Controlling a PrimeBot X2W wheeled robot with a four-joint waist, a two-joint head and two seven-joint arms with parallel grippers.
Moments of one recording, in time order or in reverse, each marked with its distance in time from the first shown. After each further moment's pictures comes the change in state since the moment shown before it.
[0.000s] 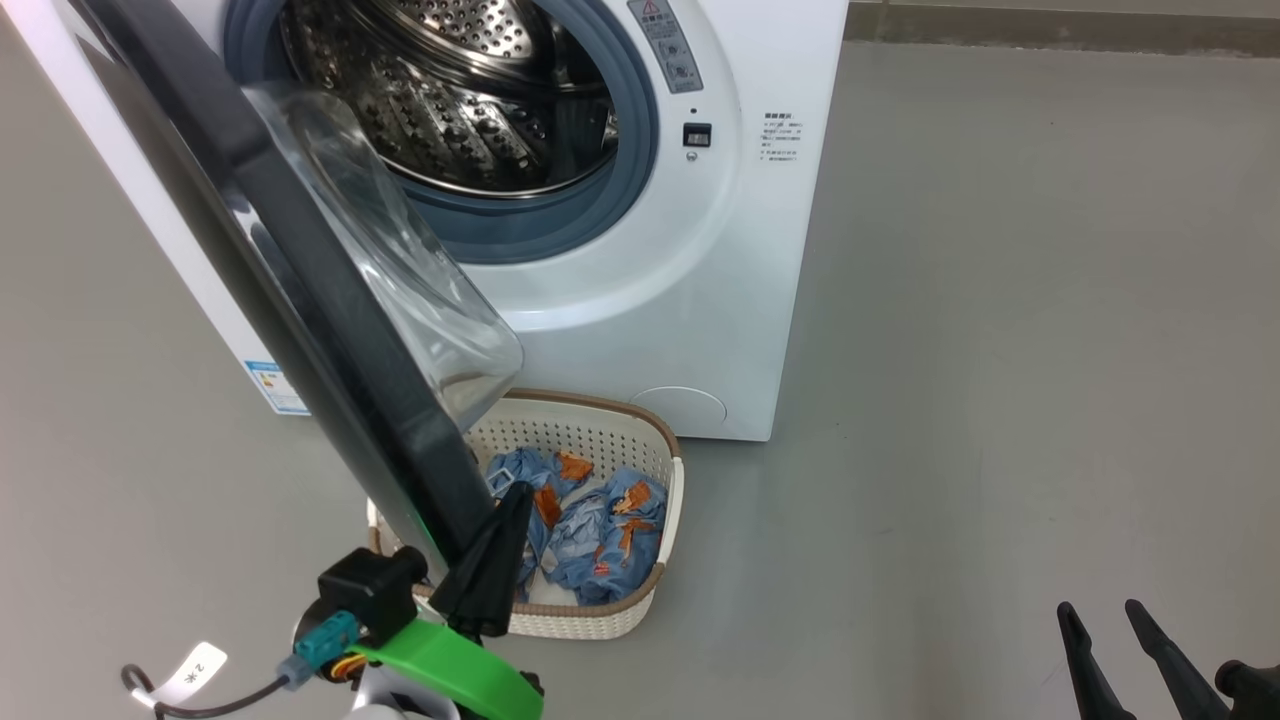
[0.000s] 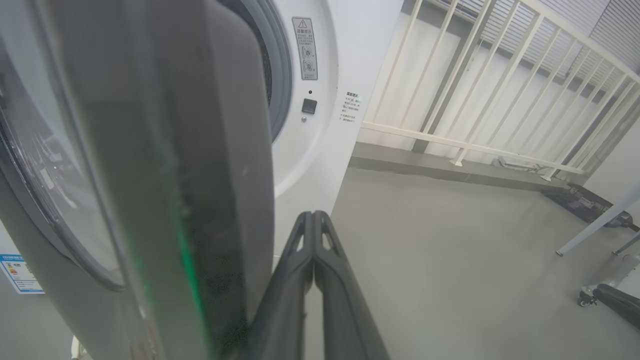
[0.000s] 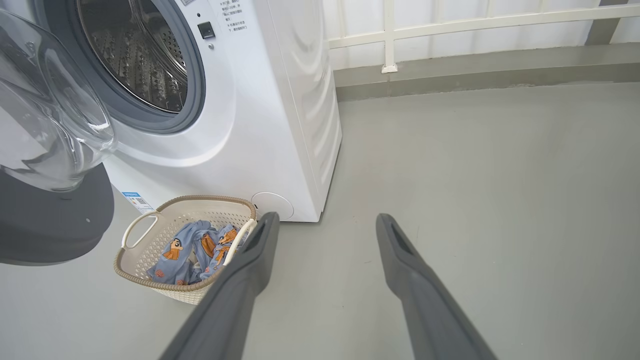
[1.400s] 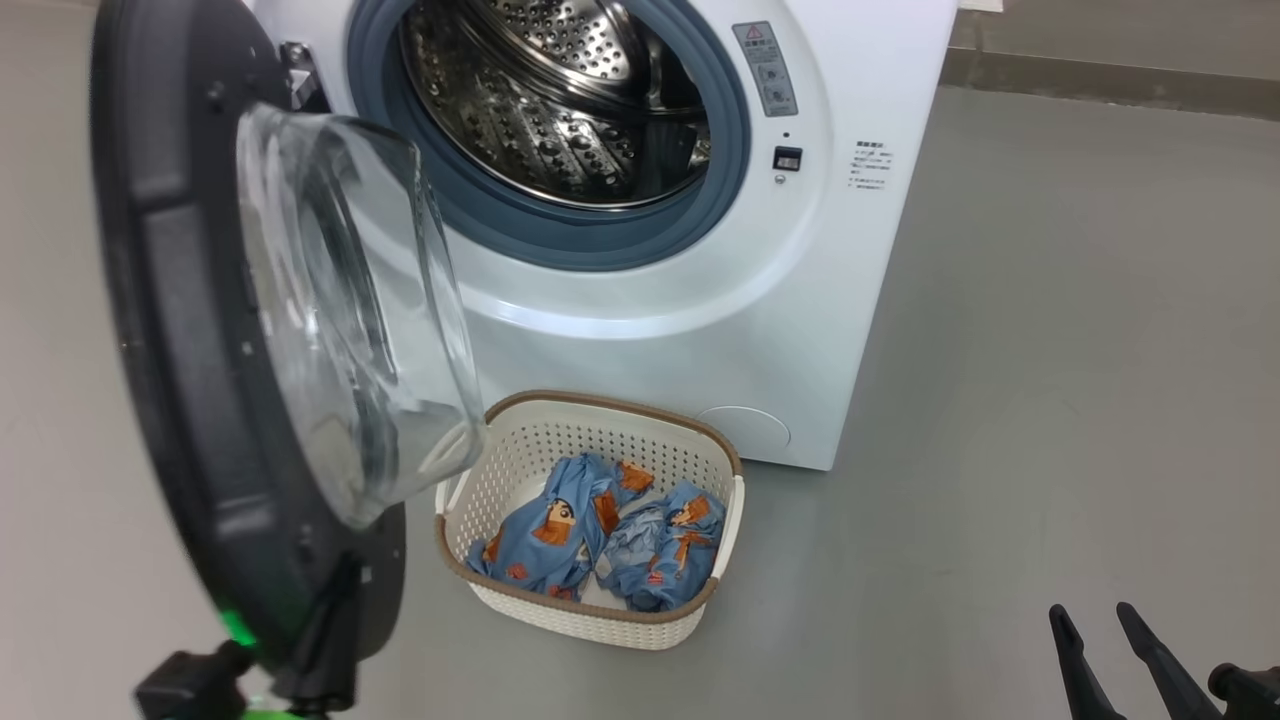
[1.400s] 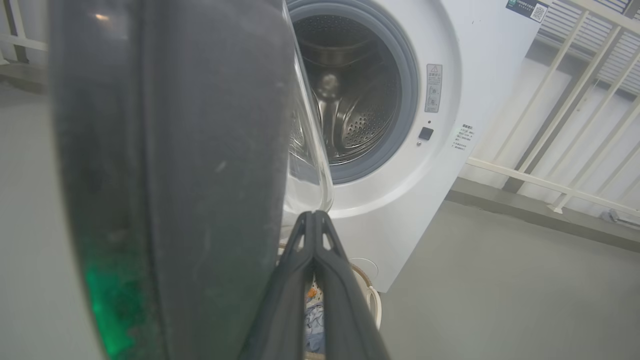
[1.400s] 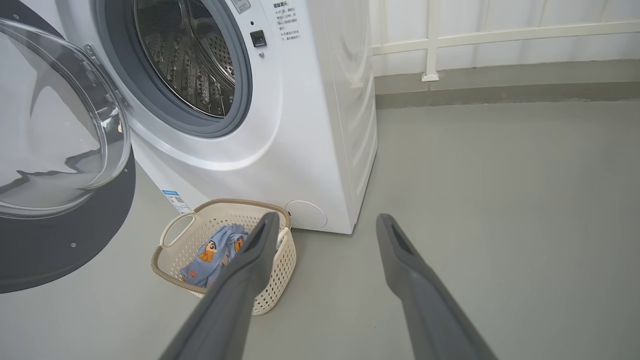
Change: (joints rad) left arm 0.198 0.006 0.302 -0.090 0.065 -0.015 0.000; right arm 0.004 0.007 0.011 -0.005 0.012 0.000 0.000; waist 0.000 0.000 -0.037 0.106
